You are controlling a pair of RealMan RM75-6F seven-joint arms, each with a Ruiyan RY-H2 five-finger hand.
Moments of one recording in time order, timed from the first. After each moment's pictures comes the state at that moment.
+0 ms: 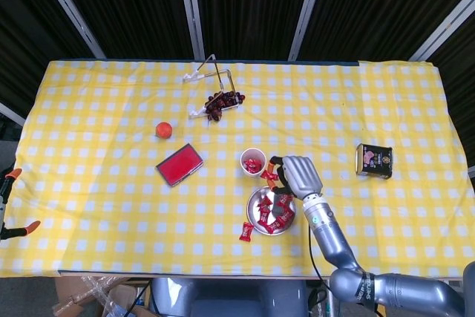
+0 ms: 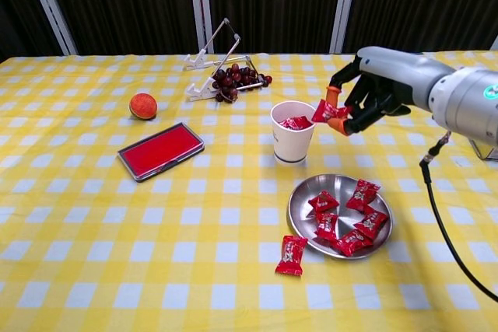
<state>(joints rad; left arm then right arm) -0.10 -1.01 -0.07 -1.77 1.22 1.32 0.04 0.70 -1.53 0.30 -1.77 -0.81 1.08 -0.40</state>
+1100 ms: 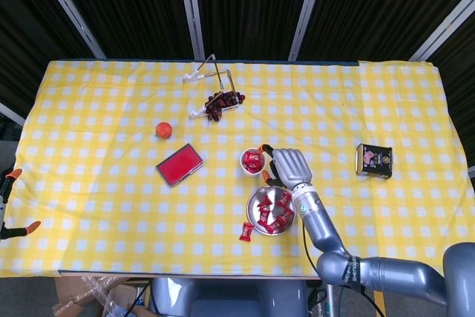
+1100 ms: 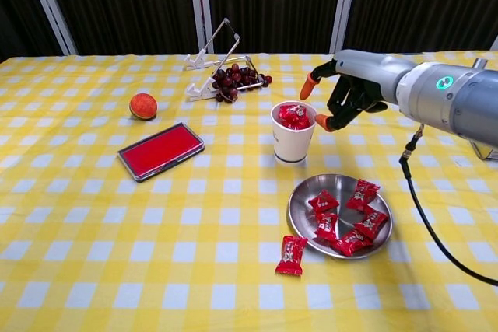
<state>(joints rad) -0.11 -1.00 -0.07 -1.77 1.20 1.31 0.03 0.81 -1.56 0.29 -1.70 -0.70 1.06 -0.45</state>
